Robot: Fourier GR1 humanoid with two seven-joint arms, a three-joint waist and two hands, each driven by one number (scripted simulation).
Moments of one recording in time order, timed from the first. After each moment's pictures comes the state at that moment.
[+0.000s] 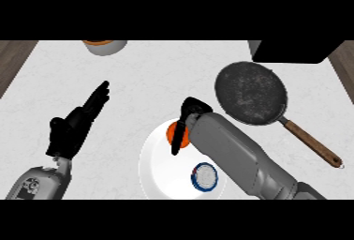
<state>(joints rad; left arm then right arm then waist) -0.18 0.34 -0.21 -1.56 0.09 0.05 0.18 -0.92 -0.01 0.67 -0.80 0.06 0.10 1.19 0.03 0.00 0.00</state>
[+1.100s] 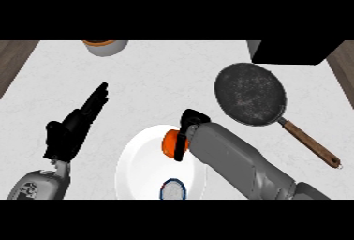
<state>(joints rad) -0.16 0.31 -0.17 -1.60 0.05 0.01 0.19 -0.91 -0.03 0.87 -0.74 -0.08 0.06 1.11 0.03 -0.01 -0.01</state>
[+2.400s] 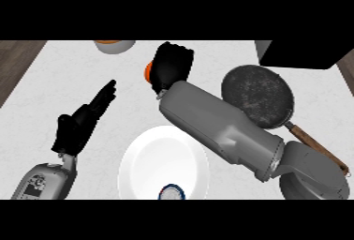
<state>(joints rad) -0.21 0.28 -0.17 -1.56 0.04 -0.03 0.21 -1.37 -0.02 1.09 -0.60 0.43 -0.41 1.21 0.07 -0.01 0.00</state>
